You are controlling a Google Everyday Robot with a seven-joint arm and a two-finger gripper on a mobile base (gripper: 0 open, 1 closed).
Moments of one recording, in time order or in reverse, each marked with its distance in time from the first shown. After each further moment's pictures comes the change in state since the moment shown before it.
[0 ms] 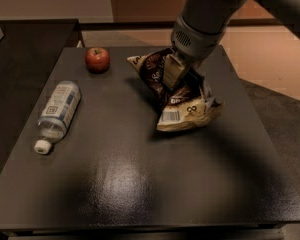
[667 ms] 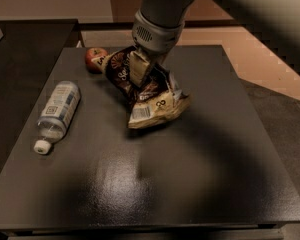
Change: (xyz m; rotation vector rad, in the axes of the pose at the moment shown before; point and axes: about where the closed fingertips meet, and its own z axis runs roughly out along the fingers) arm -0.057 0.053 0.011 -0.057 -0.006 -0.157
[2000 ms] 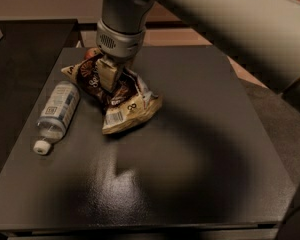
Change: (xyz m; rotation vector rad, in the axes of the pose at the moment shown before) arm -0.052 0.049 0.033 -0.068 0.017 -0.132
